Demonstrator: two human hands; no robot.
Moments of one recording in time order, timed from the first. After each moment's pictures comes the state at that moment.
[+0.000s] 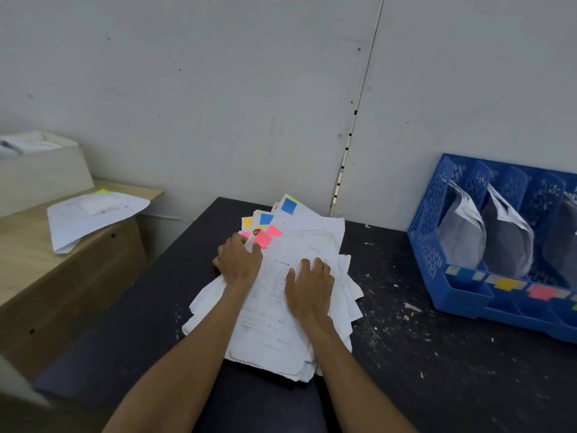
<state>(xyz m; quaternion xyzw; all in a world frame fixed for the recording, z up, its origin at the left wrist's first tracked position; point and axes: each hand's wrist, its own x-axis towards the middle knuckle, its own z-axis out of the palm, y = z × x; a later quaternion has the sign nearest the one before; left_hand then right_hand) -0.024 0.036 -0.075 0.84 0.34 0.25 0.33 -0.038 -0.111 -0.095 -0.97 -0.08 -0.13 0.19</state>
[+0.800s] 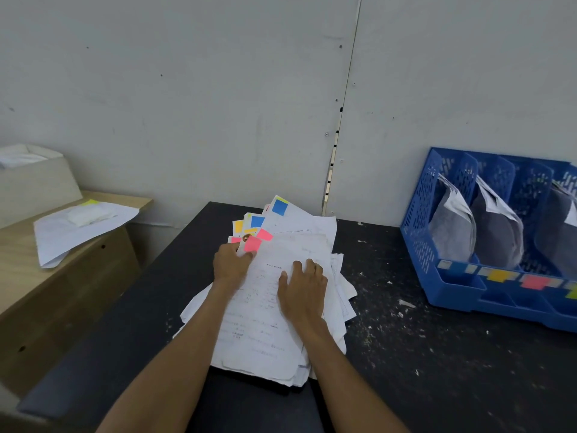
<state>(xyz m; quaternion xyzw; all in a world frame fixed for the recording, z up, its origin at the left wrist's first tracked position) -0.018 0.043 -0.078 0.82 0.26 0.20 0.47 -0.035 -0.114 -0.095 -0.97 -0.08 -0.11 0.19</state>
